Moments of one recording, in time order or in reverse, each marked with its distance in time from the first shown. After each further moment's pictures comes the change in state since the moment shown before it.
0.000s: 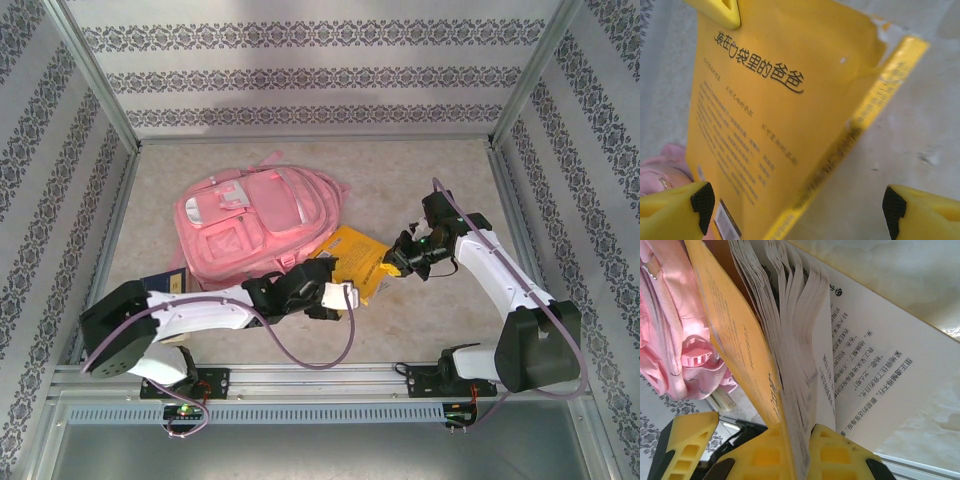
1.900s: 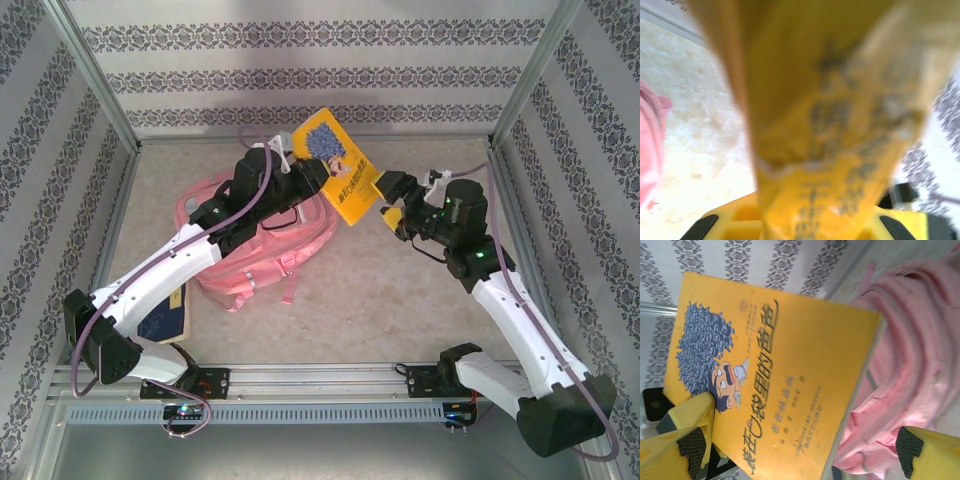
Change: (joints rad) left arm 0.380 -0.068 0.596 -0.262 0.172 -1.741; right arm 0.129 -0.320 -0.061 0.795 0.171 0.500
